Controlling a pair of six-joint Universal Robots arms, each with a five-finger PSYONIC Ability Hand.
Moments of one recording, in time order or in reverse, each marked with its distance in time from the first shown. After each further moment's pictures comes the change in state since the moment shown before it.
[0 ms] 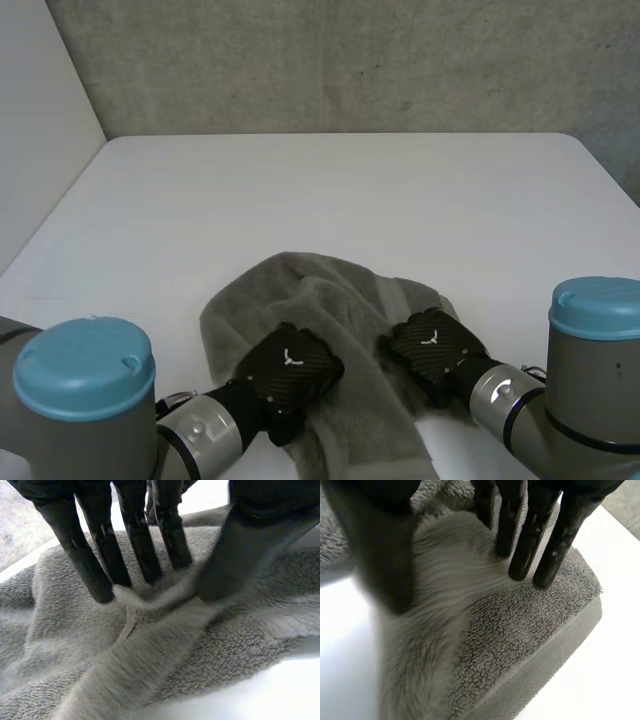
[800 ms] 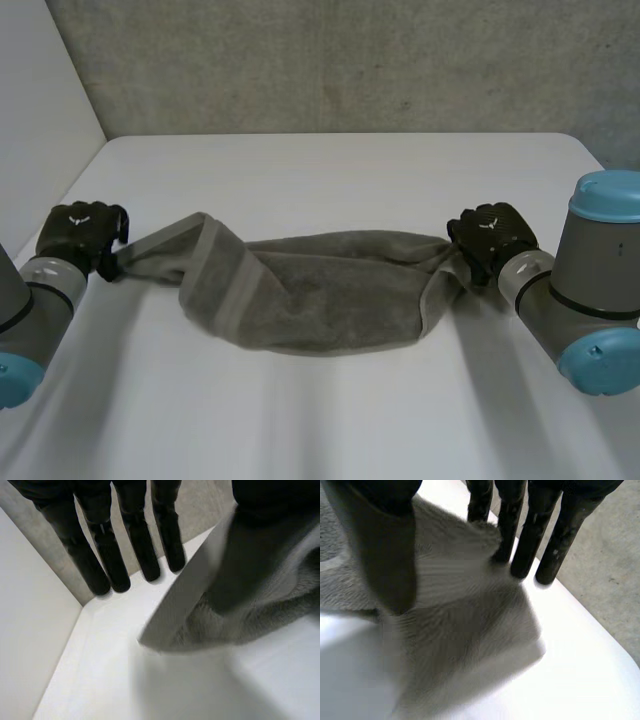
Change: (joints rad) left arm 0.584 -0.054 0.143 0.157 -0.215 -0.077; right arm -0.107 0.137 -0.395 0.019 0.226 0.099; left_hand -0.547 -0.510 -0.538 -0.591 -0.523; right_hand -0.279 -0.274 -0.267 -0.267 -0.285
